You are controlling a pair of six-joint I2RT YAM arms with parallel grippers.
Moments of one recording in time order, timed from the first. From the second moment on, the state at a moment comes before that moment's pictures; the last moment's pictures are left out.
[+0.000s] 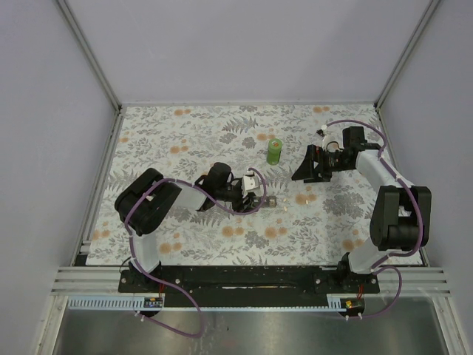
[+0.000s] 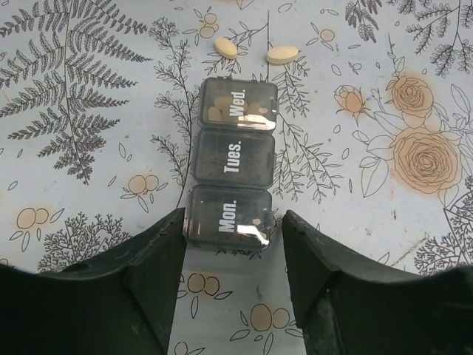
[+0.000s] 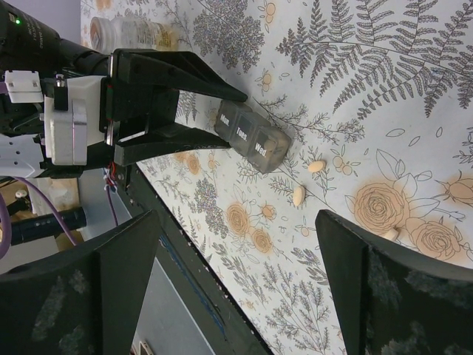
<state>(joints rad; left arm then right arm) -0.66 1.88 0.79 0.49 0.74 0.39 -0.02 1.60 1.11 -0.68 -0.94 -0.04</state>
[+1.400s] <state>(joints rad) -0.62 1.64 1.11 -0.30 0.96 0.63 0.25 1.19 1.13 -0.77 -0.74 -0.43</state>
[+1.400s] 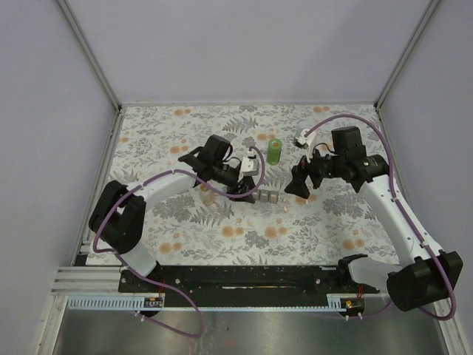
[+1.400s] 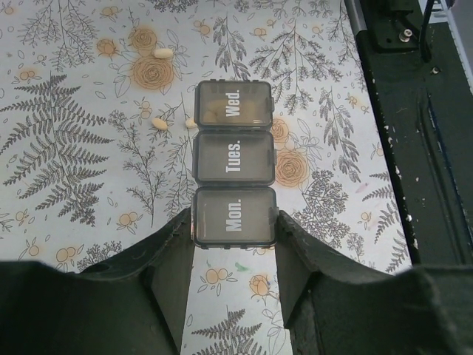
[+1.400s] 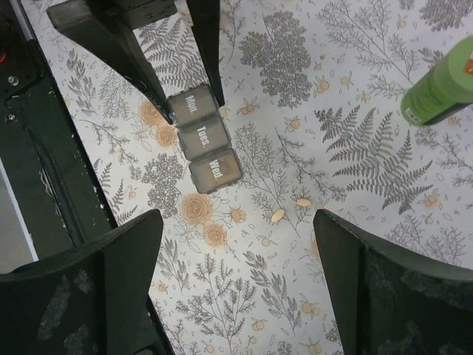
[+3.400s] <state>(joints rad) -0.59 1.56 1.17 -0.38 1.09 0.51 0.67 1.18 1.02 -0.46 -0.46 -0.52</state>
